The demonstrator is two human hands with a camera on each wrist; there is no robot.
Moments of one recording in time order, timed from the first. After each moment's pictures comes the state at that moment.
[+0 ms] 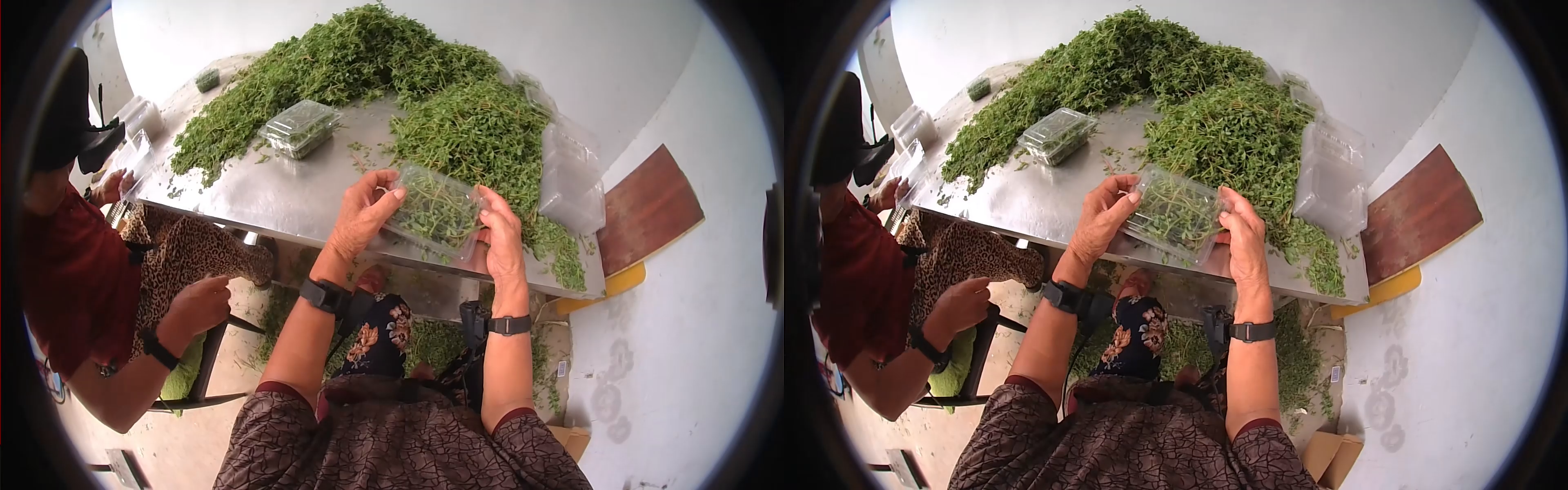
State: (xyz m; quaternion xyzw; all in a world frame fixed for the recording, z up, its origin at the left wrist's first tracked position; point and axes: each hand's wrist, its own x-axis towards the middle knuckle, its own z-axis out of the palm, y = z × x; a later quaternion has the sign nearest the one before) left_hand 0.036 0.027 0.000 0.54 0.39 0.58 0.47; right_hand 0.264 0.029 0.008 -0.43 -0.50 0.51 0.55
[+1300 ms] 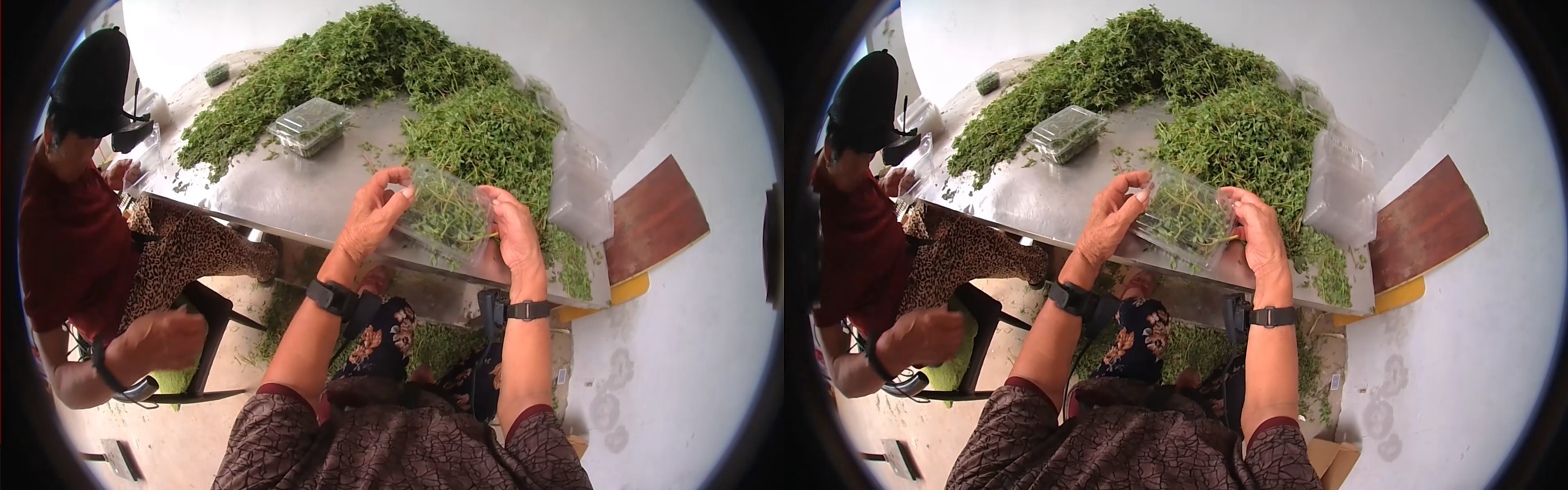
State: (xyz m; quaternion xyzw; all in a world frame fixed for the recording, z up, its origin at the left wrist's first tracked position) left_hand 0.037 0.027 0.002 0.54 0.40 0.57 0.48; right_hand 0.277 0.056 0.019 -0.40 -0.53 0.58 0.47
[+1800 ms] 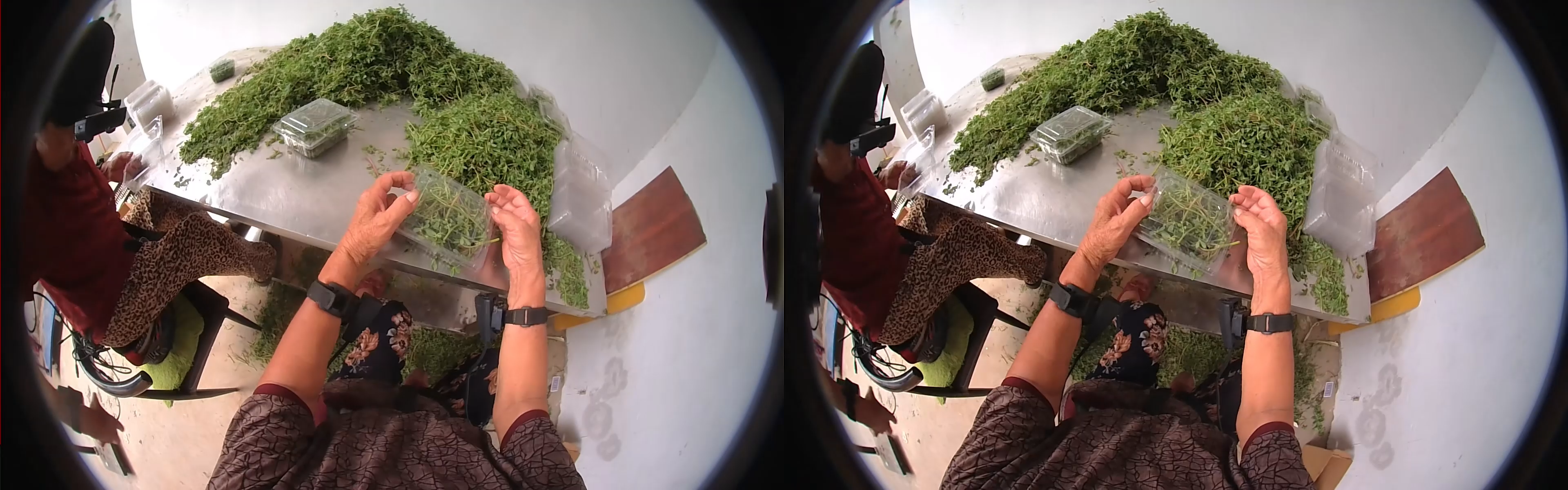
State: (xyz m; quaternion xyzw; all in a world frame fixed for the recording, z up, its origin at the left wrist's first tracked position) left_hand 0.038 0.028 0.000 0.53 0.39 0.58 0.48; right_hand 0.270 0.061 0.017 -0.35 -0.51 0.53 0.58
